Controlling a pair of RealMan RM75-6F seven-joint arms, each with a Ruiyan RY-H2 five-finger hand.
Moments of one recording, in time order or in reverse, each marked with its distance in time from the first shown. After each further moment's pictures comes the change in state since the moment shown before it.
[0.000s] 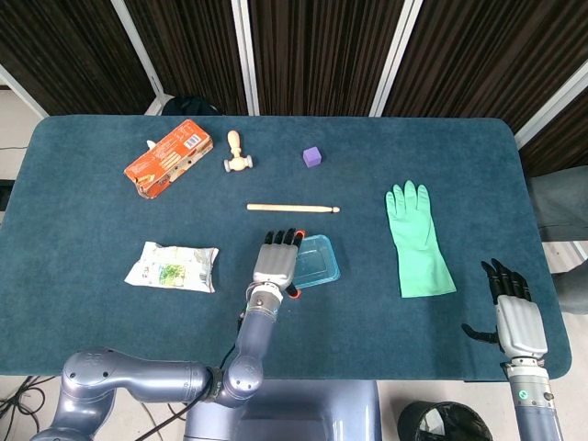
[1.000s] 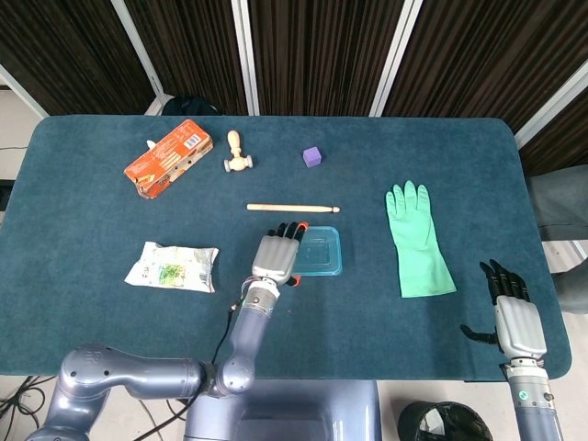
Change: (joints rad) left arm 0.008 0.049 0.133 0.057 0.182 -0.079 -0.129; right arm 0.001 0.008 -0.005 -0.013 -0.001 -0.007 0.012
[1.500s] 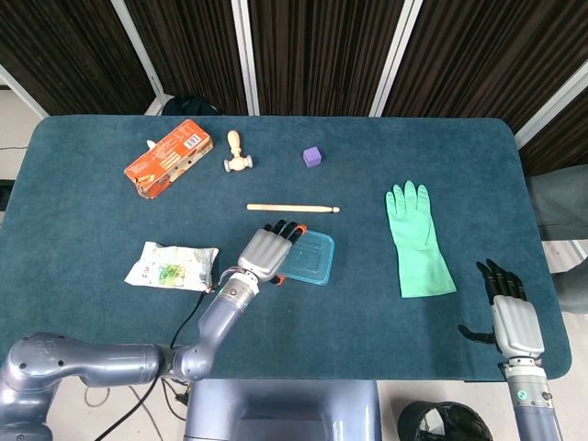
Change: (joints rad) left arm 0.056 0.224 0.140 -0.091 0.190 -0.230 -0.124; right arm 0.008 0.005 -0.002 -0.006 -0.015 -0.007 0.002
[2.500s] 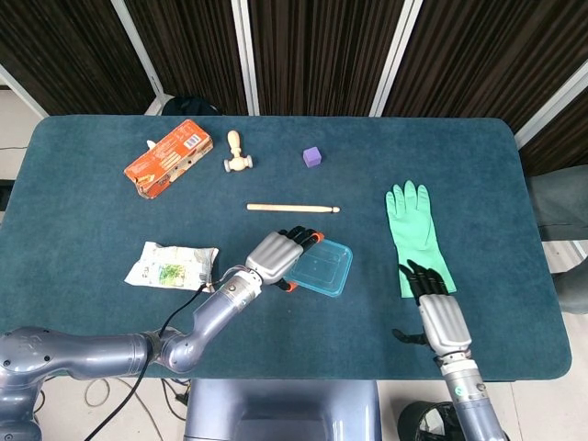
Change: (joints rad) left arm -0.020 0.071 0.028 0.008 0.190 -0.157 -0.315; right arm 0.090 -0.164 -0.014 -0.138 -0.044 -0.056 -0.179
